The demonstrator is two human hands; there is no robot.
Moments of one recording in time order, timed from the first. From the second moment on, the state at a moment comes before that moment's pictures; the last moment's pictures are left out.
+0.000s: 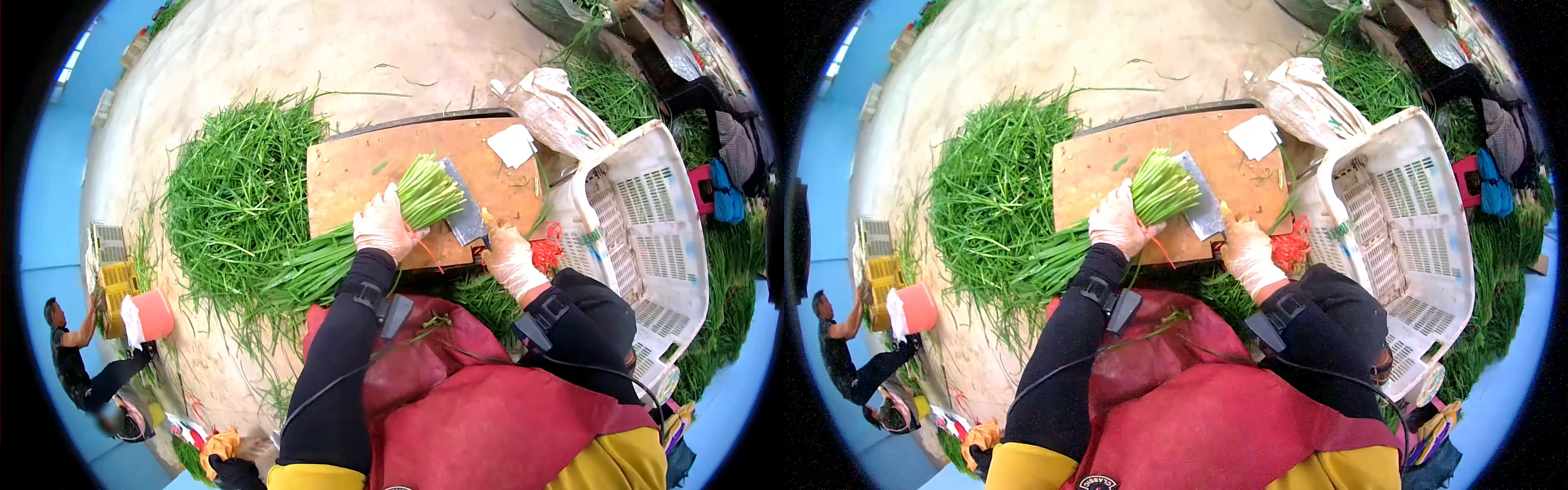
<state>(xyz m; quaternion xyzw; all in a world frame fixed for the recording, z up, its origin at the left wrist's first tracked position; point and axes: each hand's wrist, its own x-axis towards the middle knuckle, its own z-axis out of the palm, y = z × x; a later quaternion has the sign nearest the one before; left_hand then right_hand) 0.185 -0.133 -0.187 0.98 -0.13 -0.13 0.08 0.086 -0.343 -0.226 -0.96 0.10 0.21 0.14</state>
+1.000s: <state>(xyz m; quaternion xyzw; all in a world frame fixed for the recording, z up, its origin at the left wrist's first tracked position) 0.190 -0.127 -0.180 0.98 -0.13 -0.16 0.07 0.128 -0.374 -0.247 -0.84 0.02 0.01 0.55</state>
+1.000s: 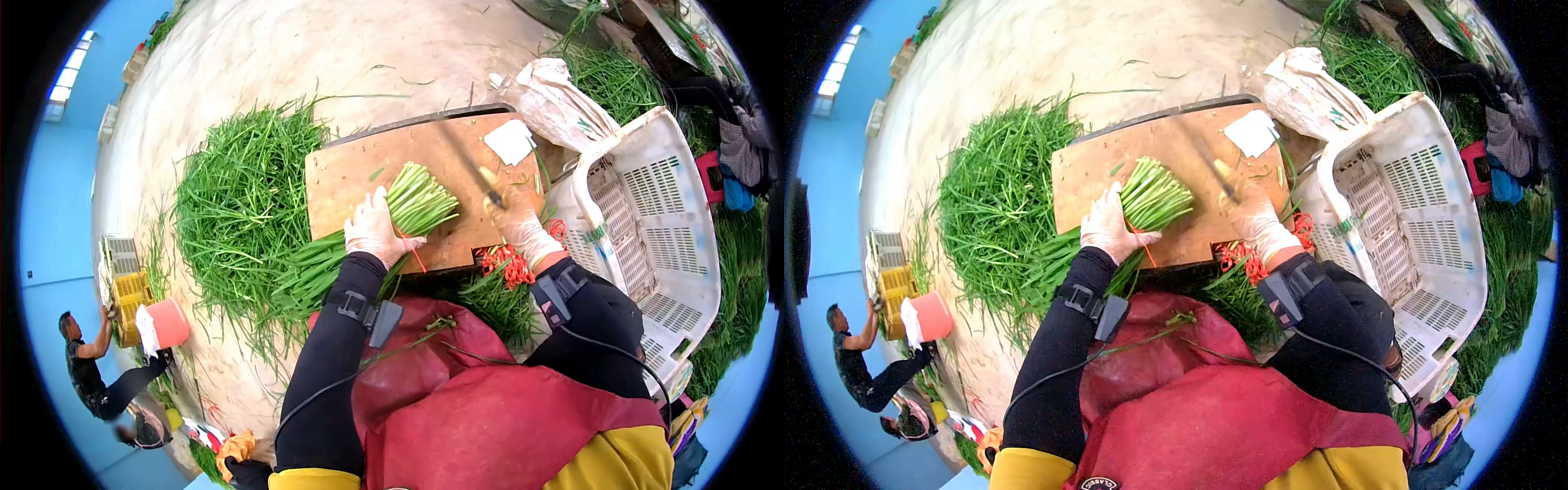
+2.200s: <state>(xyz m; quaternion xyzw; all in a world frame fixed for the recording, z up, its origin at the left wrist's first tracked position) 0.179 -0.112 -0.181 0.98 -0.10 -0.14 0.07 0.110 -0.269 -0.204 -0.78 0.07 0.28 0.56</state>
